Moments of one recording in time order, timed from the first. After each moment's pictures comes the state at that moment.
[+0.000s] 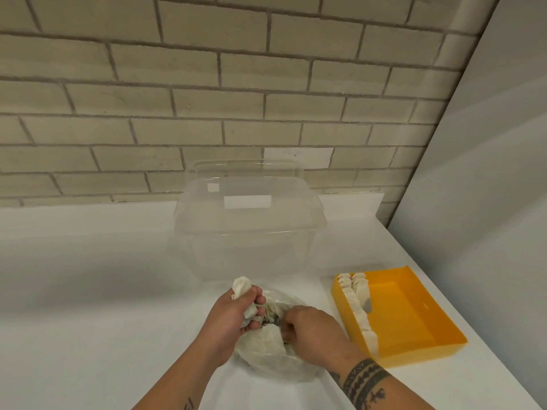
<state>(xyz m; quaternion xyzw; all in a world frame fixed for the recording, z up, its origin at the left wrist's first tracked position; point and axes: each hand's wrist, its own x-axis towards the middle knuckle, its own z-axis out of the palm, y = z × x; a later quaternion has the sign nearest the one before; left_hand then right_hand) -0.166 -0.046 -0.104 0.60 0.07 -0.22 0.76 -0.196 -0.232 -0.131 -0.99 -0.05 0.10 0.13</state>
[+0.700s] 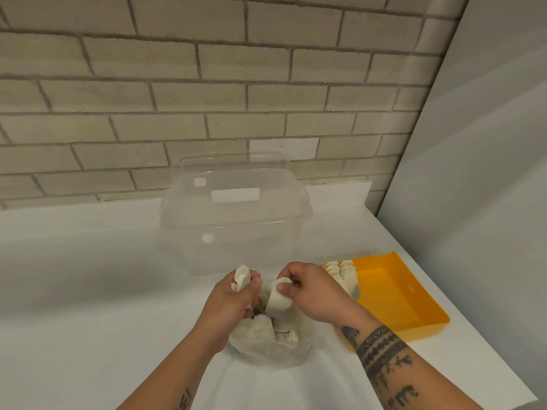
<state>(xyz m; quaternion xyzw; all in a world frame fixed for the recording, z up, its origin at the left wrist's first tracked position) -0.171 -0.063 -0.098 0.71 0.01 -0.15 0.69 -0.194 -0.250 -0.063 -0.92 0.01 0.05 0.38</state>
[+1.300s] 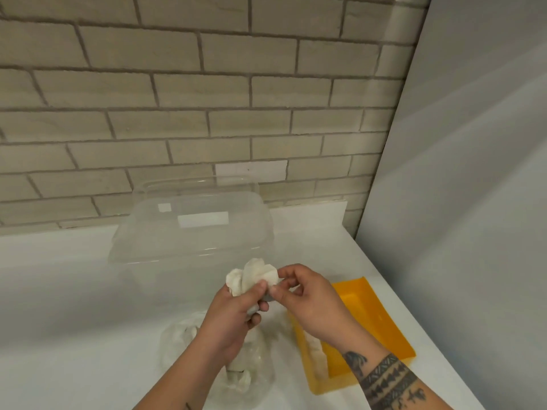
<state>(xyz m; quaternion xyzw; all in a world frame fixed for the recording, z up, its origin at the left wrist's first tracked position) -0.166 -0.164 -0.056 0.58 0.00 -0.20 0.79 -0.199 -0.326 -0.036 -0.86 0.04 -0.05 0.51</state>
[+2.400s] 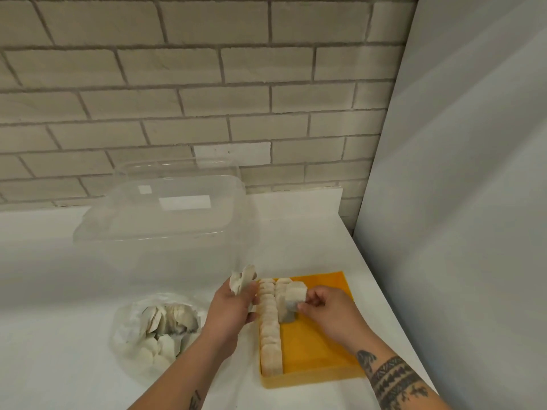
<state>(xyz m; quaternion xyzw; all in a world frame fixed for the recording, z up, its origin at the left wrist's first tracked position) -0.178 -0.261 -0.102 0.69 0.11 -0.09 0.71 -0.203 -0.465 -0.119 -0.88 0.10 0.05 0.47</state>
